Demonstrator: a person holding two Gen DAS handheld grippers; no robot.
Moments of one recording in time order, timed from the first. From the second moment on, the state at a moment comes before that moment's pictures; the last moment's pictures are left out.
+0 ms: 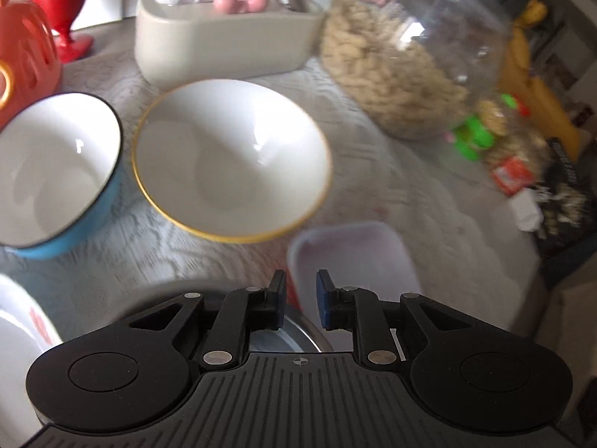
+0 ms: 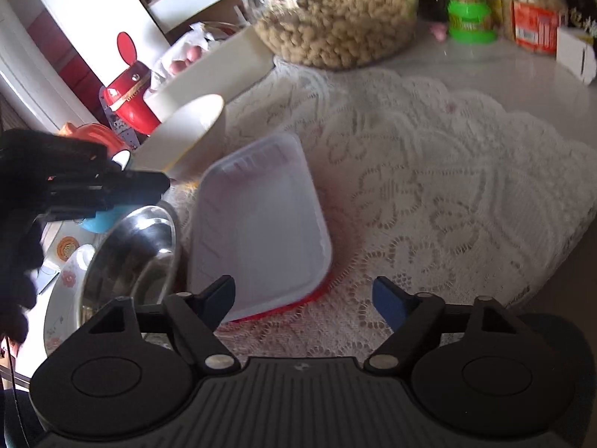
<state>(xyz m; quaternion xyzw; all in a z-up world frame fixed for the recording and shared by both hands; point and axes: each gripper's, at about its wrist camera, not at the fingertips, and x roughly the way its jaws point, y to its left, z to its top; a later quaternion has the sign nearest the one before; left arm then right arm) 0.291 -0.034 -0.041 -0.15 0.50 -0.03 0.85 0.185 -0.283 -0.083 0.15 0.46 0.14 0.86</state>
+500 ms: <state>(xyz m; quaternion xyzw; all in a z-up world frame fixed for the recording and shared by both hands) 0.346 -0.084 -0.076 -0.22 0.52 -0.12 0.82 0.221 -0.308 -0.077 0.19 0.43 0.21 0.86</state>
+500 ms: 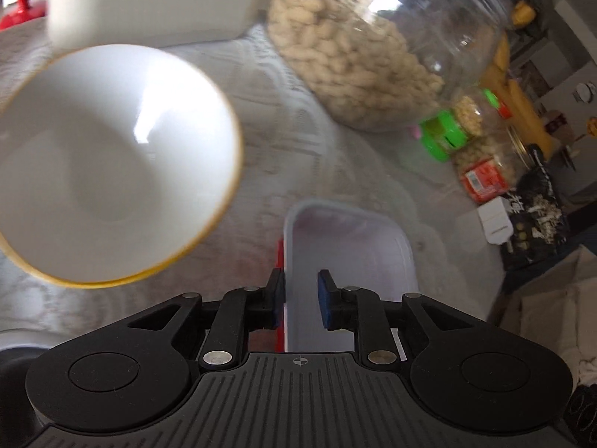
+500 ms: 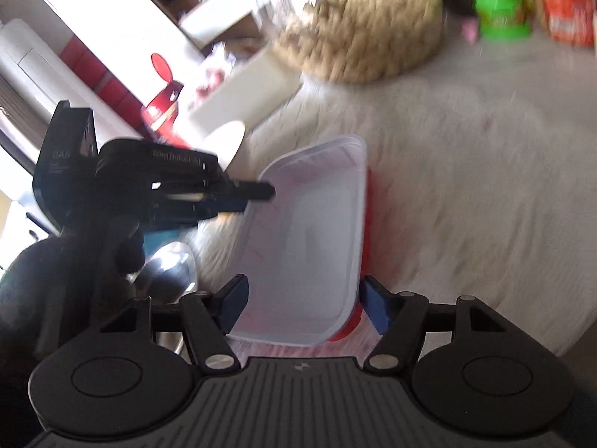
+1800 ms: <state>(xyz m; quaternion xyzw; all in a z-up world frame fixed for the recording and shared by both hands) 0.194 0.026 0.041 -0.31 0.45 -0.05 0.84 0.228 -0.245 -0.048 0.07 0.37 0.05 0.92</state>
